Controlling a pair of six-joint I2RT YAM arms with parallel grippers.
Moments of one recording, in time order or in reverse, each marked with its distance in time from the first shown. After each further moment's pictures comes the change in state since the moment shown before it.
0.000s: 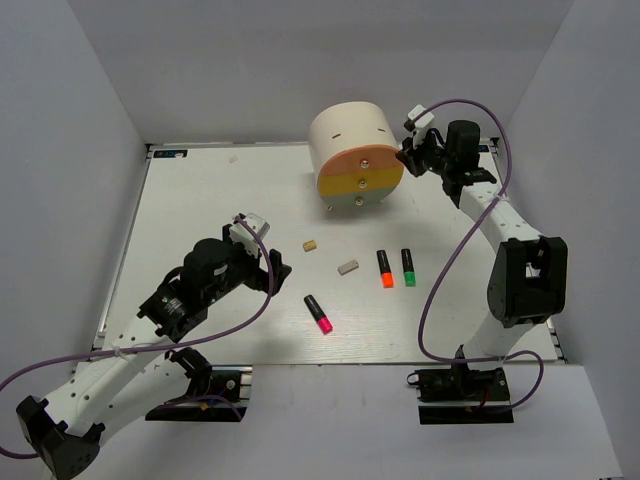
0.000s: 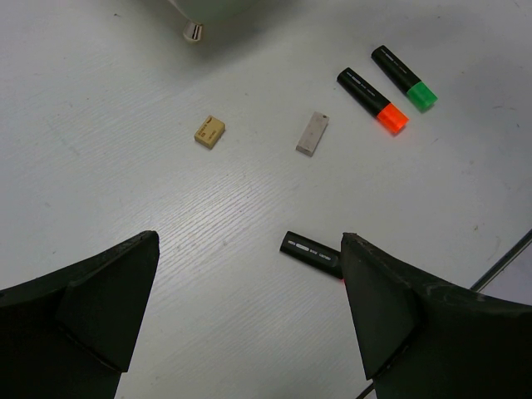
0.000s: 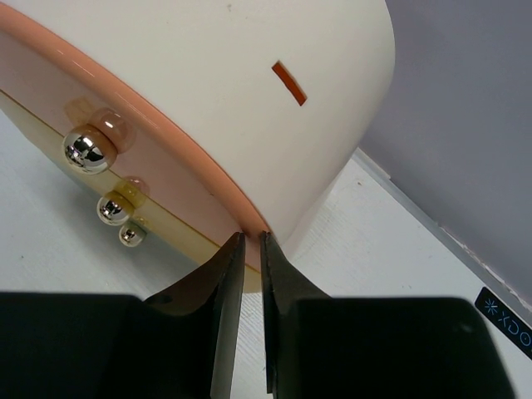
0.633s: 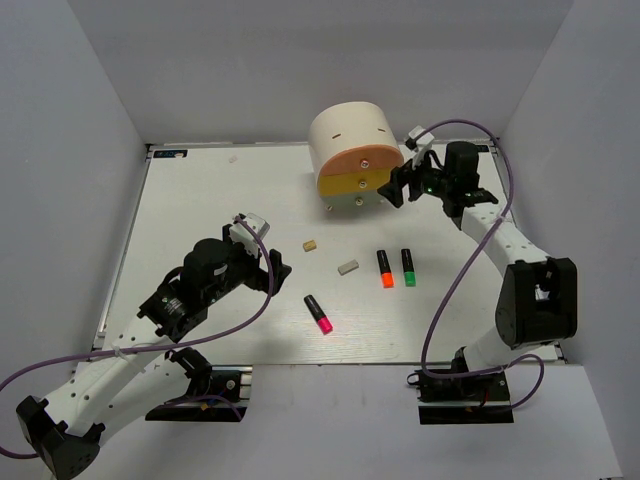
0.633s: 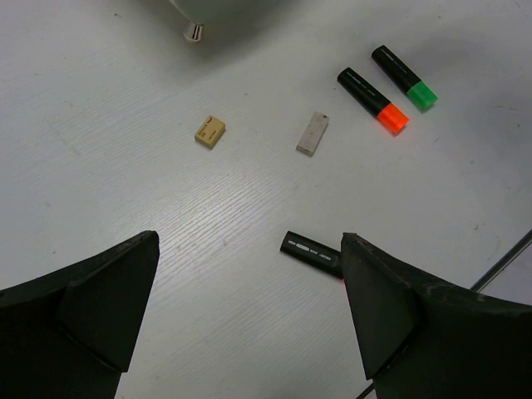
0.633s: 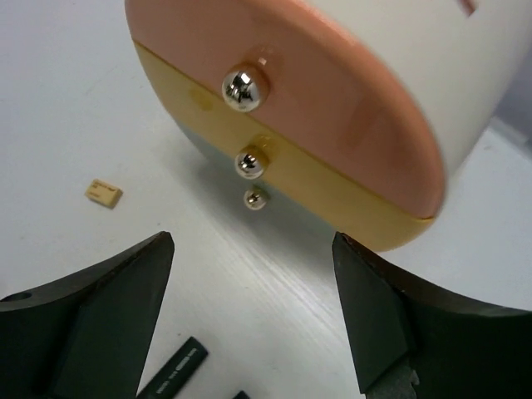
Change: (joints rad) left arm 0.000 0.000 0.000 0.000 0.000 0.001; right arm 0.024 -0.154 -0.196 -0.013 -0.111 0.166
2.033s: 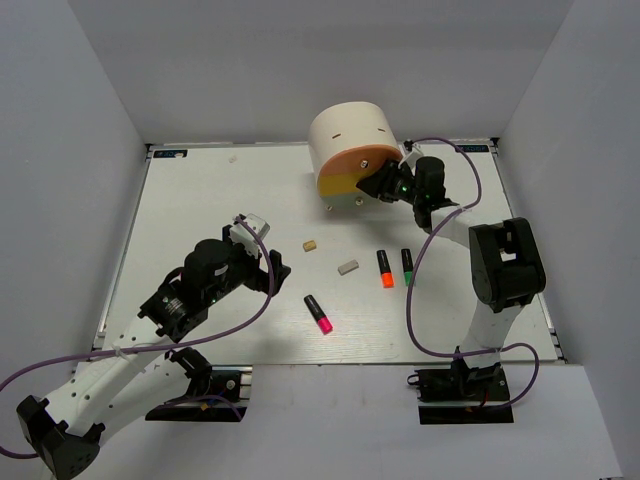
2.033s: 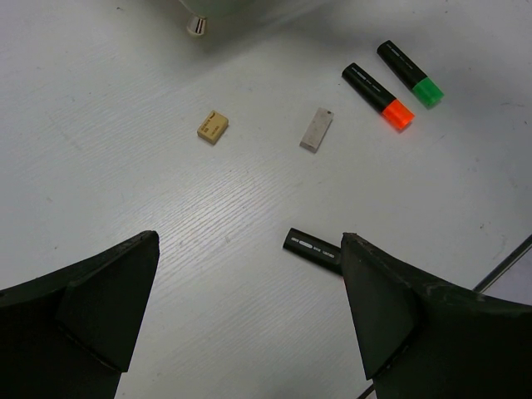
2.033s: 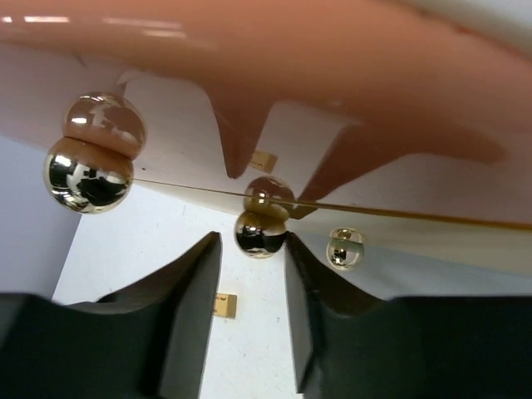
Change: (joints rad) left arm 0.000 0.000 -0.008 -0.003 -0.009 0.000; right arm 0.088 0.291 -0.064 0.470 0.138 0.867
